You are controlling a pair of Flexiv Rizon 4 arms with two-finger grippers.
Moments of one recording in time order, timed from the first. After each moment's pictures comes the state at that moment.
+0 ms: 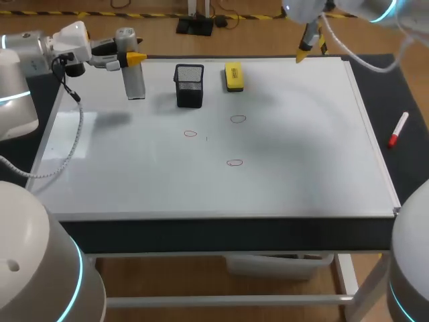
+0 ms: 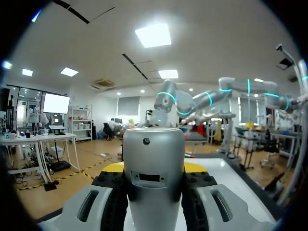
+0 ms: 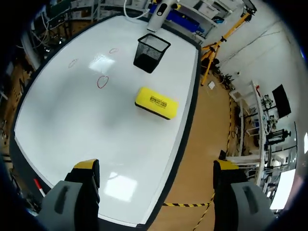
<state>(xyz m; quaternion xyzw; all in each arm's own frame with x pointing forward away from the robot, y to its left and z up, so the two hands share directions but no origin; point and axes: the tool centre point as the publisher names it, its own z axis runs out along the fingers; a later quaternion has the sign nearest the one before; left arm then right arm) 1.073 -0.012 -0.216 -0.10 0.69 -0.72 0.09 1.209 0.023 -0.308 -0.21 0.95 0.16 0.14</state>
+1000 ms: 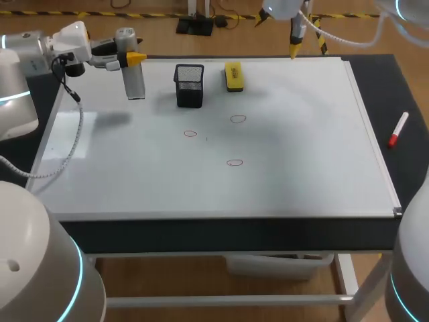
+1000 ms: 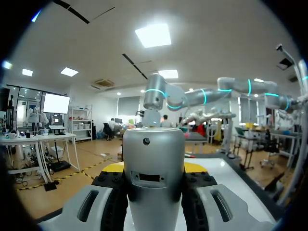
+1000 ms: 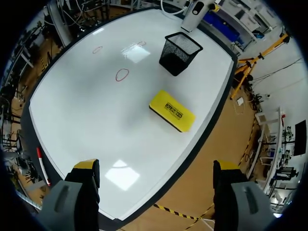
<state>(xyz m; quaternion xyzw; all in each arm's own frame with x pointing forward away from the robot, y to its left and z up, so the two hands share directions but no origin) 1.073 -0.012 -0.216 -0.10 0.69 -0.72 0.09 1.212 0.050 -0.317 -0.34 0.93 0.11 0.05</state>
